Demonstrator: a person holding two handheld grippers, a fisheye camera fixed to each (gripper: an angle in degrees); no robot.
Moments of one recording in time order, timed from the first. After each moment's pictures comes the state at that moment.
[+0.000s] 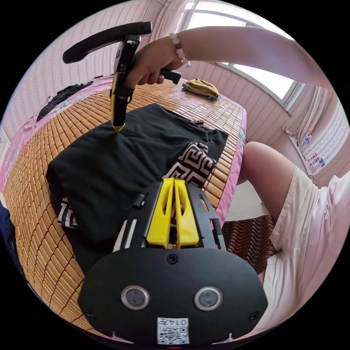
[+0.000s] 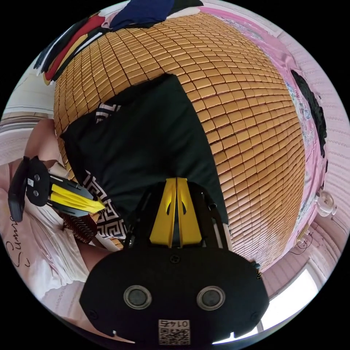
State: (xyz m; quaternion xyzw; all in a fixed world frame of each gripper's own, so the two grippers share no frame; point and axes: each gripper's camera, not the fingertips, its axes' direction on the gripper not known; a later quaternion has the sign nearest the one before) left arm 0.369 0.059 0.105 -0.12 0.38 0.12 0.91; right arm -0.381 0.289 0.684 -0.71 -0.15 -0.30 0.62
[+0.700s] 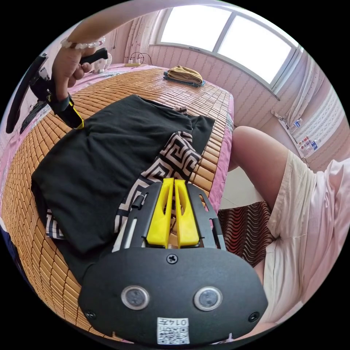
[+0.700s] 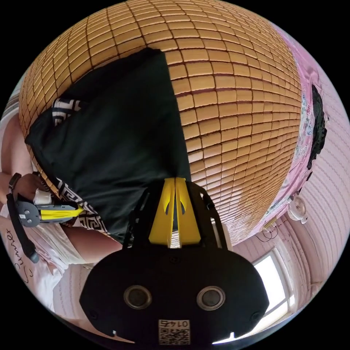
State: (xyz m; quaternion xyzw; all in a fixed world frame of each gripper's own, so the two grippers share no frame) left arm 0.418 0.069 0.116 -0.16 0.41 0.18 0.88; right arm -0.404 0.319 0.742 -0.76 -0.08 -0.37 0.52
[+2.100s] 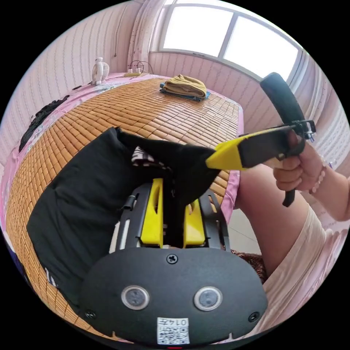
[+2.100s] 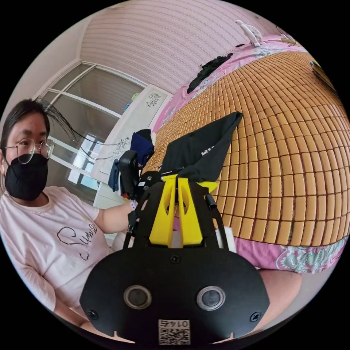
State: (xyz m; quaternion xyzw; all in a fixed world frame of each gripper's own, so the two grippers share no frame) left arm 0.550 0.007 0.108 -0.15 0.36 0.16 0.91; right arm -0.037 0.314 0.173 -0.40 -0.21 0.33 0.83
